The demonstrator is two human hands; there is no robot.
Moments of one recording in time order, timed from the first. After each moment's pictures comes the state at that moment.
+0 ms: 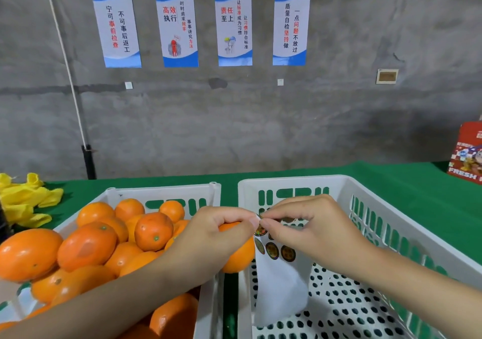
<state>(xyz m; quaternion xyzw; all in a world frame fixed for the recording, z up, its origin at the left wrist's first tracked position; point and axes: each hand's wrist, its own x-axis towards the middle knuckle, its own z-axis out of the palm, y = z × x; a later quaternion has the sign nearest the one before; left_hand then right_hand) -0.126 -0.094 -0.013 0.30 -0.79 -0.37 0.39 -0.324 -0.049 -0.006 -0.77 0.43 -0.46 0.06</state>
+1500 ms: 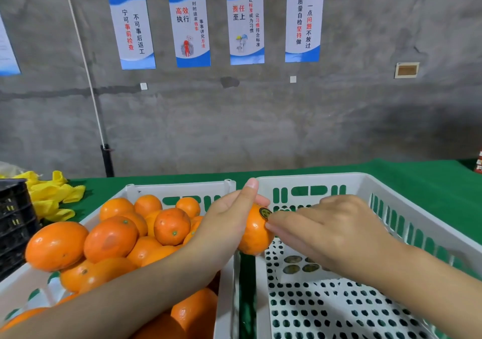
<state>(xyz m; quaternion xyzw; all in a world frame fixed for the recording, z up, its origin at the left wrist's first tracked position) -0.137 -0.090 -0.004 0.41 -0.64 -0.45 0.47 -0.319 -0.042 -0.002 -0.83 0.31 -0.26 -0.39</state>
